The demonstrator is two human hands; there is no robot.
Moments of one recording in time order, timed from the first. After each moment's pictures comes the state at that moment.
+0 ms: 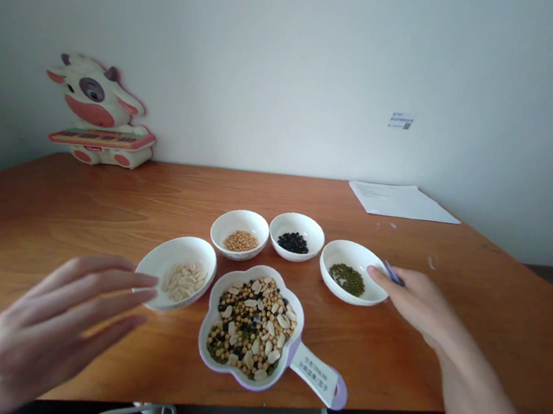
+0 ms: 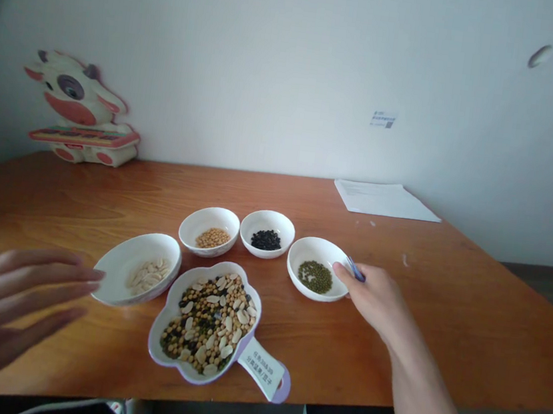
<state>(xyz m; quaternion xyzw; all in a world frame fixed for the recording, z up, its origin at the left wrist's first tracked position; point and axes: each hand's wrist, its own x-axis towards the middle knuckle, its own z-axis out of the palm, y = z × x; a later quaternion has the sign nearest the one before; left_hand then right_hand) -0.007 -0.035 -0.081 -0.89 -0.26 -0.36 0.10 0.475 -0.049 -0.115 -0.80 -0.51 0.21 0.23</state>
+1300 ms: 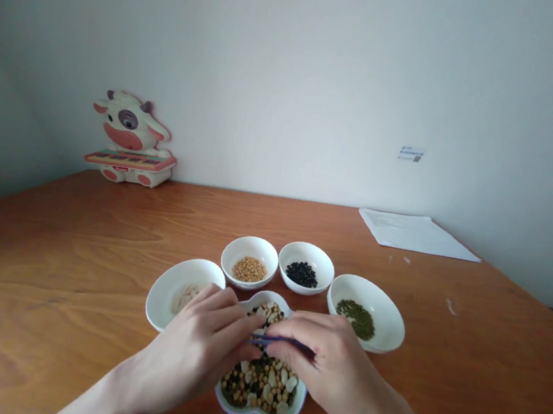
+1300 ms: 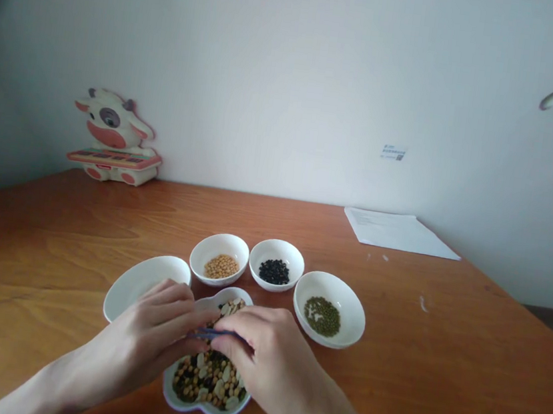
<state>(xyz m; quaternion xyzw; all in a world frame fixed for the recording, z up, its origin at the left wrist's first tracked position) 0.107 -0.029 -0.076 -0.93 -0.24 -0.28 -0.02 0.326 -0.052 -0.068 -0.41 -0.80 0.28 0.35</state>
